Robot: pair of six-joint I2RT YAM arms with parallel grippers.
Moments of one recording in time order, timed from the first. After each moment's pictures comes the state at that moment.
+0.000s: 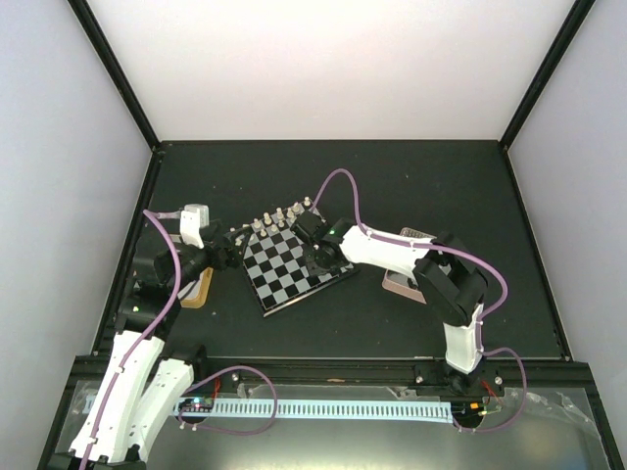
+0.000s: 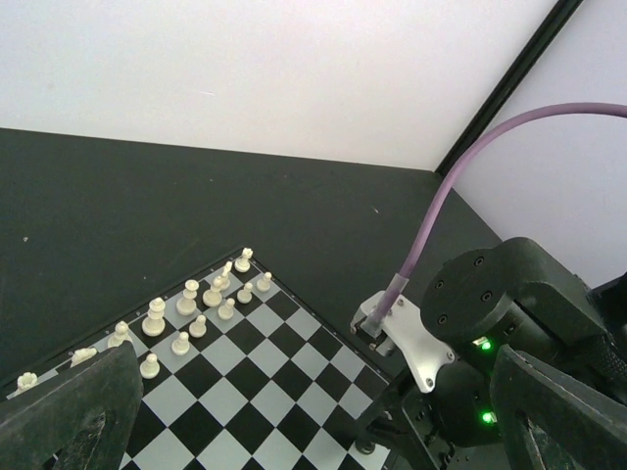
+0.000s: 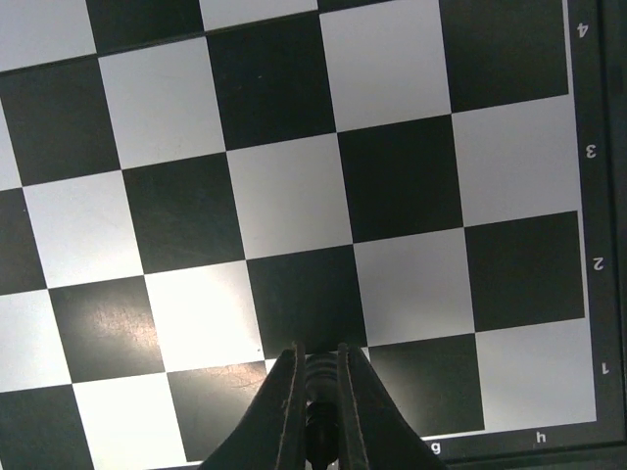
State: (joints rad) left arm -0.14 0.58 0.65 -0.31 0.41 -0.33; right arm 0.91 1.93 1.38 -0.71 0.14 0.55
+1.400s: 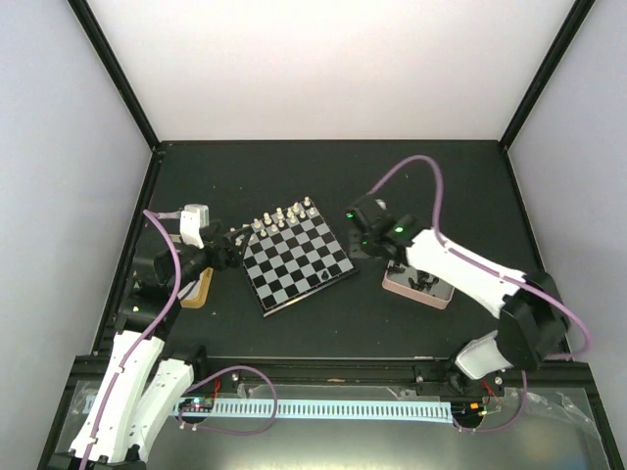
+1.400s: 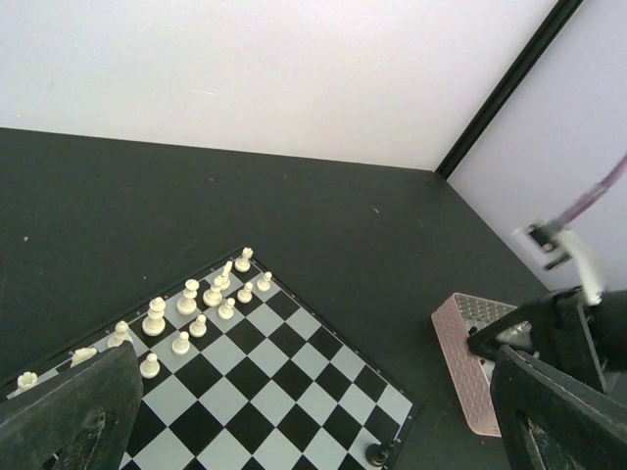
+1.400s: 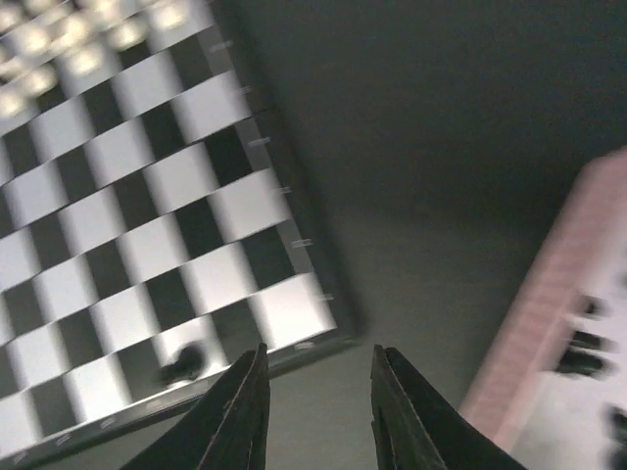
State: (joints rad) left arm -0.14 0.58 0.65 -0.31 0.41 -0.33; right arm 0.80 1.54 1.18 -0.71 0.18 0.63
